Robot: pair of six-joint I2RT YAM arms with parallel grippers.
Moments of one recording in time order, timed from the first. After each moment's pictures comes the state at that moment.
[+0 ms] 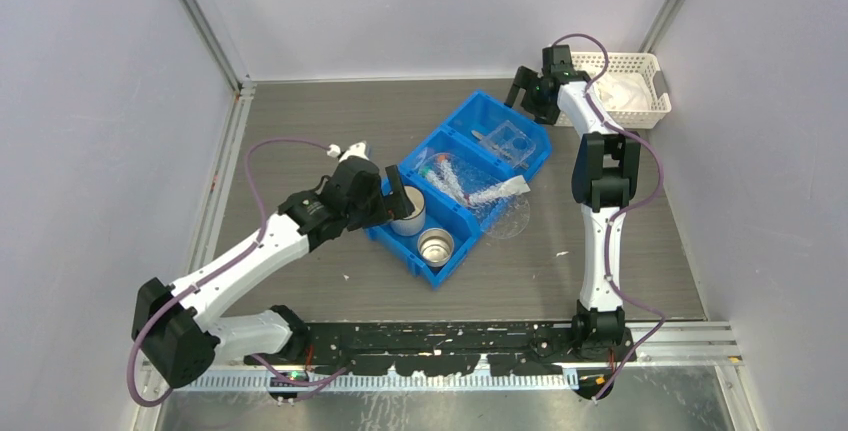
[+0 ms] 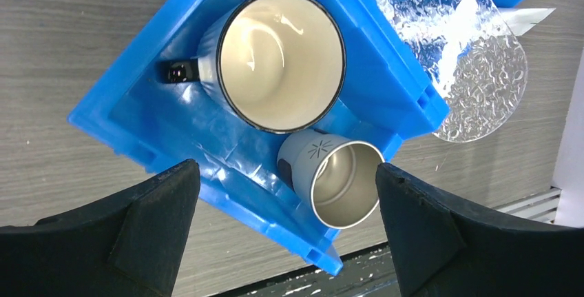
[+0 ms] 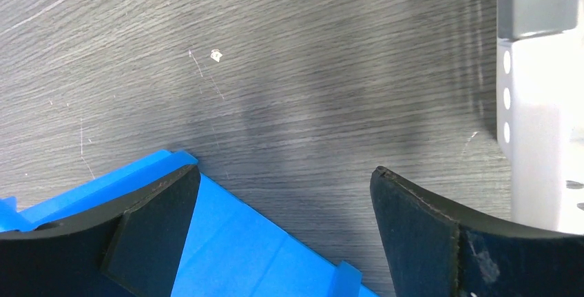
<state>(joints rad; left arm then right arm) -0.71 1.14 0.93 -0.56 -0.14 -0.83 0.05 2.41 2.14 -0.64 -0.12 0.42</state>
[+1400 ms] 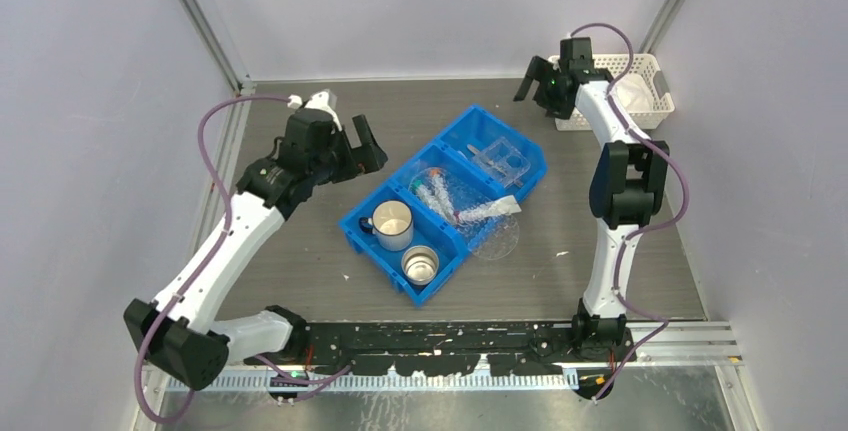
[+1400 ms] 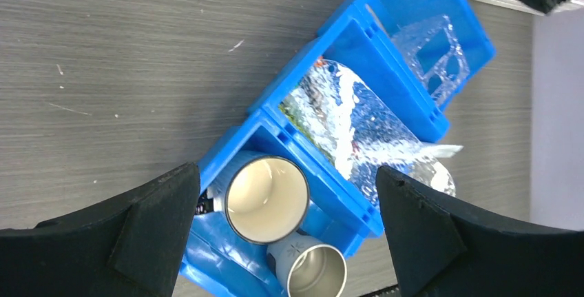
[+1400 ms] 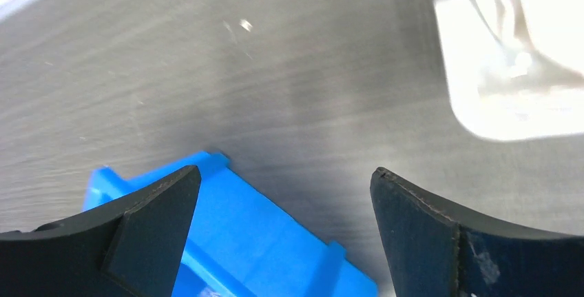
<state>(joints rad) -0.46 1.21 1.22 -0.64 -0.08 -0.60 0.03 2.11 1.84 -0.58 -0.11 0.44</state>
